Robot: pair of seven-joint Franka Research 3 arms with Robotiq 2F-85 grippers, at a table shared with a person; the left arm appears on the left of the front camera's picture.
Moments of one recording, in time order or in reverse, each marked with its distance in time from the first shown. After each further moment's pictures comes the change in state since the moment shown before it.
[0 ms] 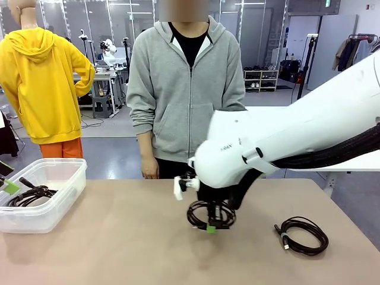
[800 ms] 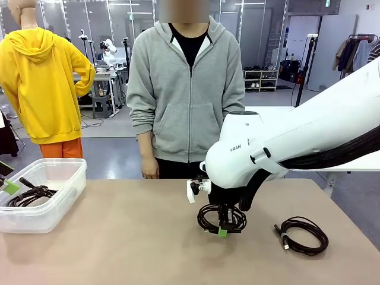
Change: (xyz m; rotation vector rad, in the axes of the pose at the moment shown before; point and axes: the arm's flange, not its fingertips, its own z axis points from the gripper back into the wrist) left arm 0.000 0.000 0.000 0.000 0.000 0.000; right arm -0.045 -0.006 -0.019 0.046 0.011 -0.019
